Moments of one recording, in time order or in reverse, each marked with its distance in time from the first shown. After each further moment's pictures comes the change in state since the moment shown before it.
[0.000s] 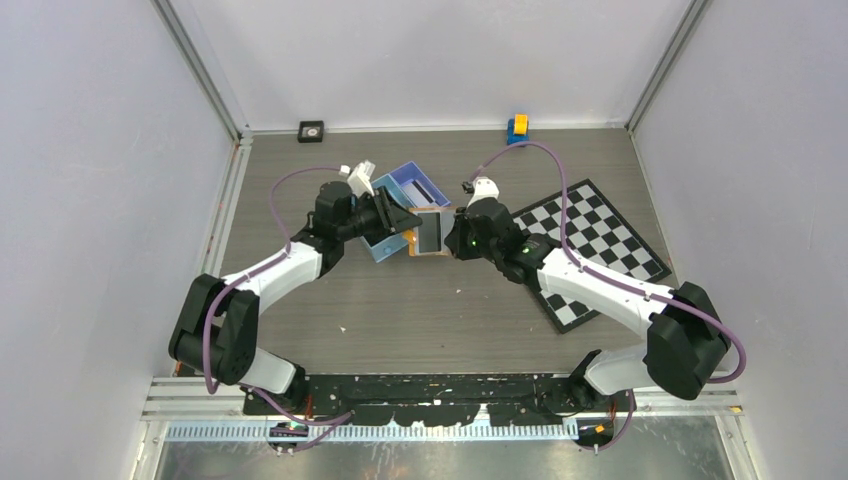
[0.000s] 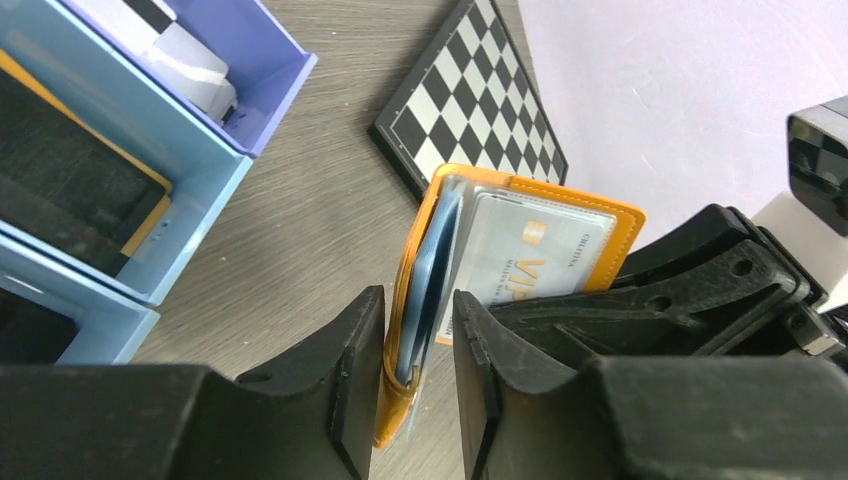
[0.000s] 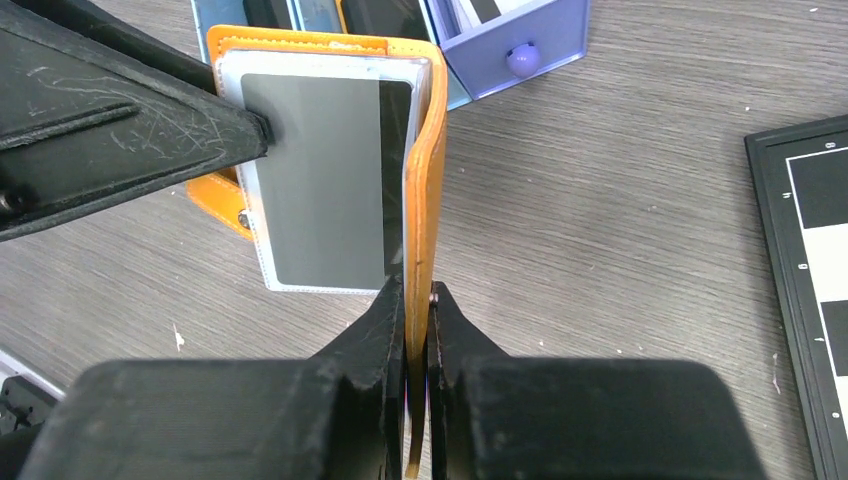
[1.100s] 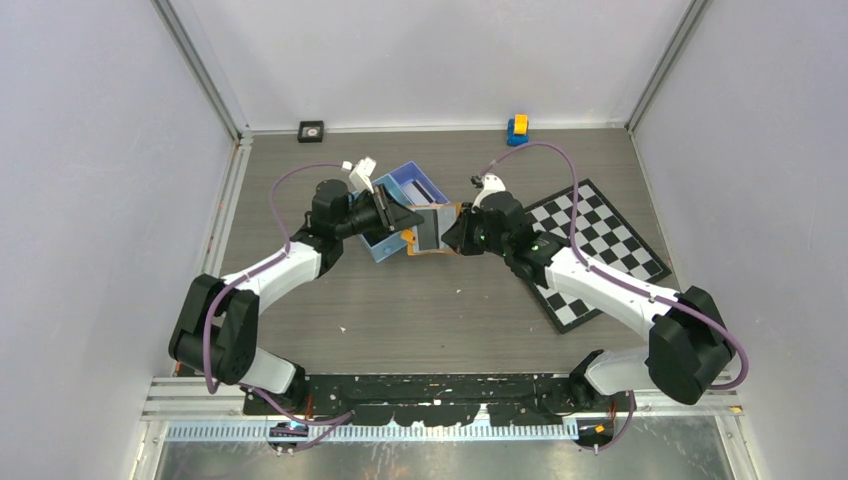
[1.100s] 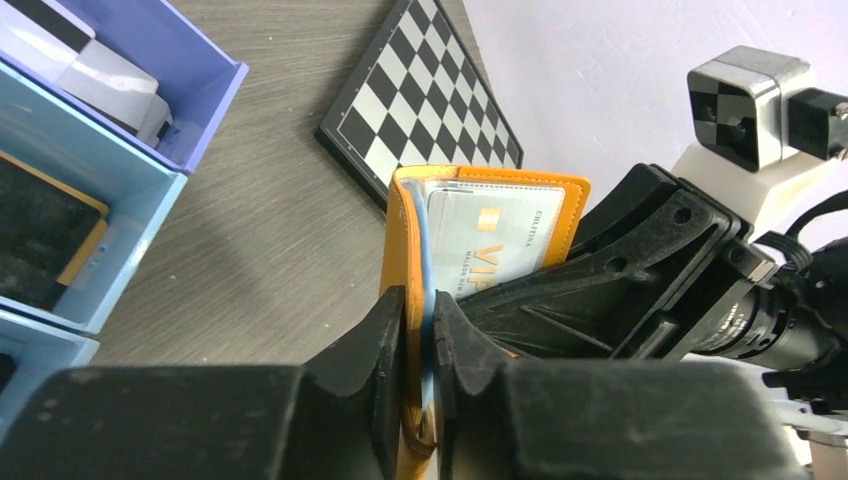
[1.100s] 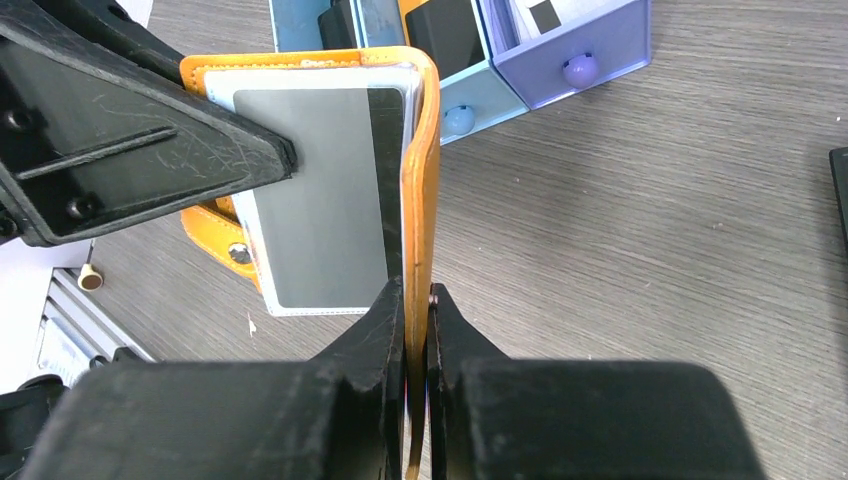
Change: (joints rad) left arm 0.007 0.000 -0.002 0.088 0.106 -0.037; right arm -0.078 -0.024 -0.035 0.084 -0.185 0.055
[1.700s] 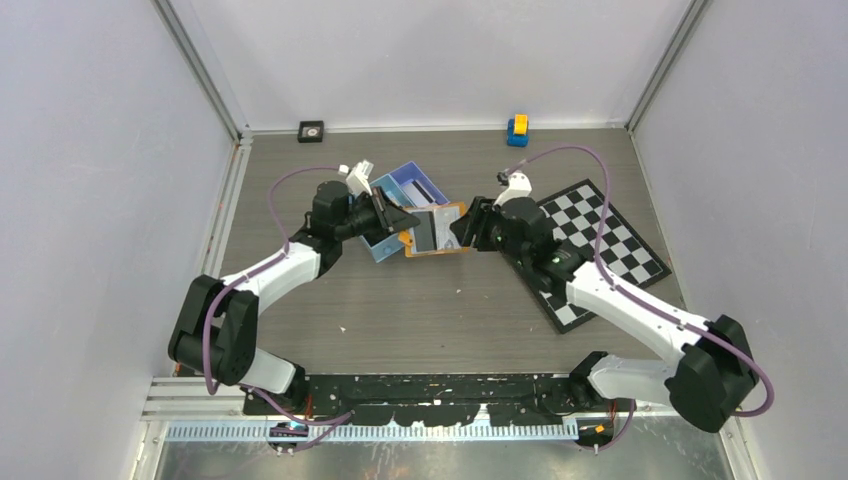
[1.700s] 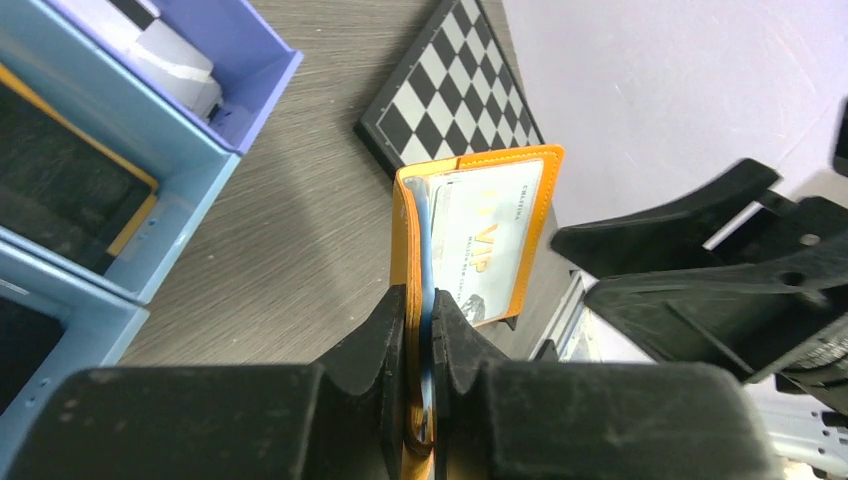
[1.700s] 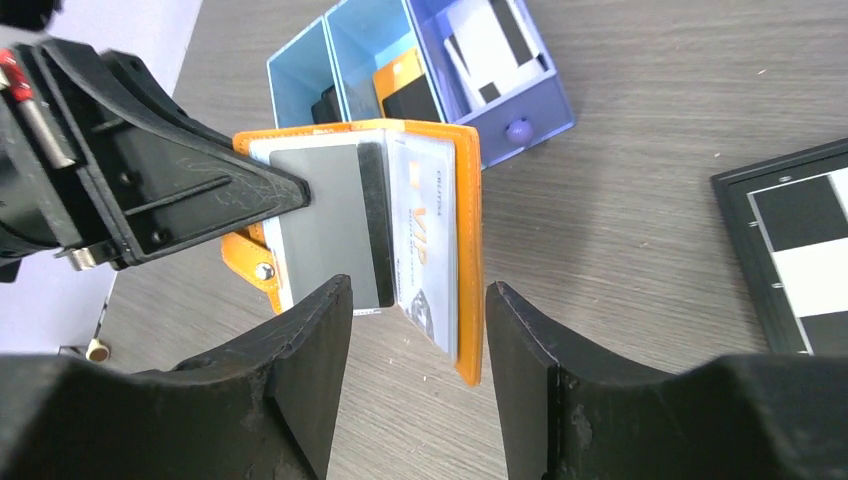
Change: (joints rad) left arm 0.009 -0.003 -0.004 -0.049 -0.049 0.013; right arm -0.014 -0.140 -0.064 0.034 0.123 0.023
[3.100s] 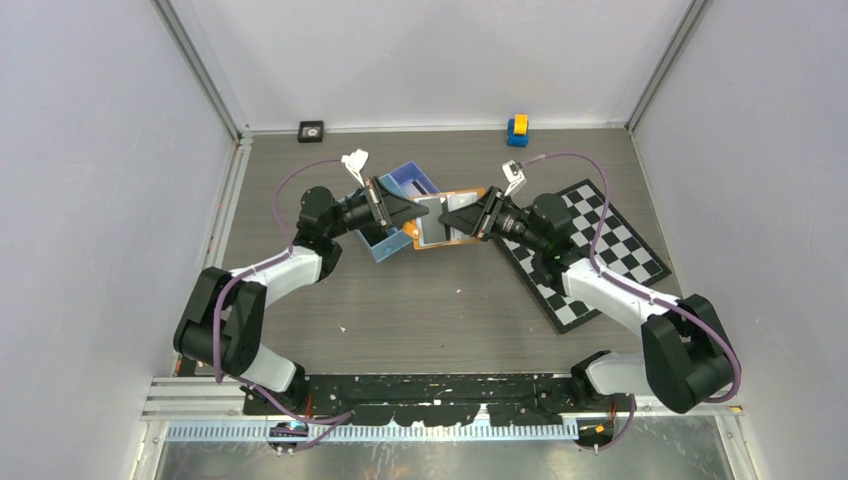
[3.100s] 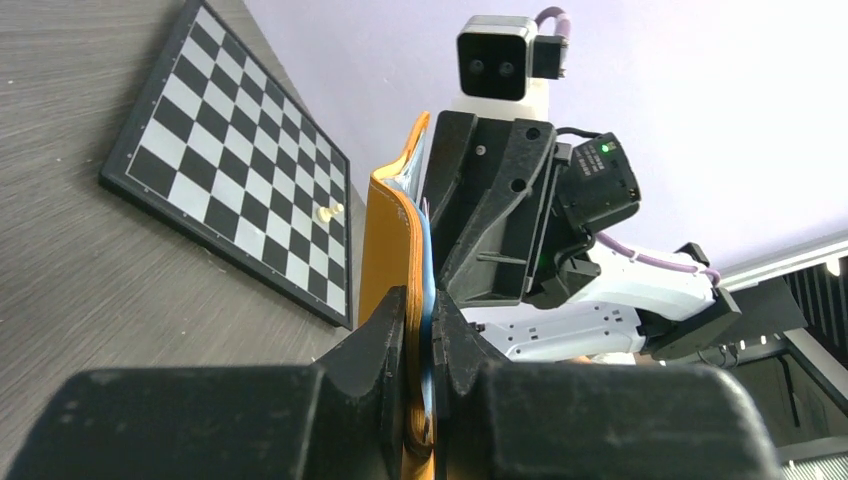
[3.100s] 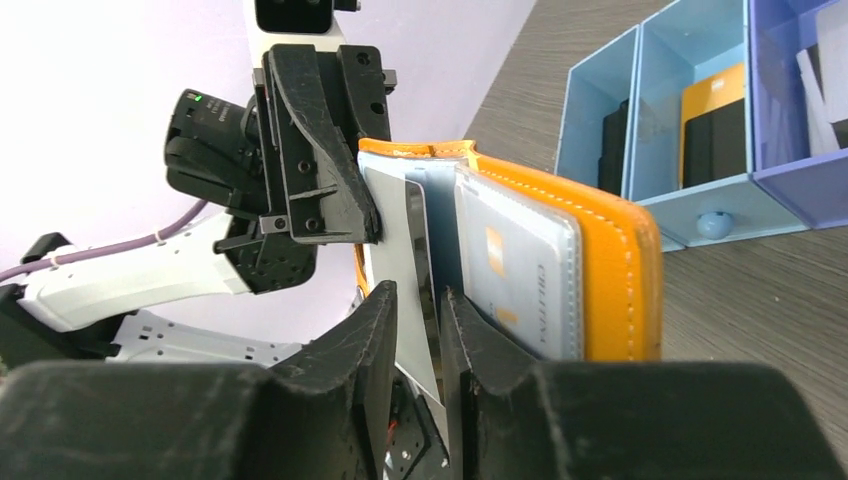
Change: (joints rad) left arm 0.017 0.045 -0.064 0.562 0.261 -0.368; right arm -0.204 0.096 -0.163 0.649 -0.665 0.341
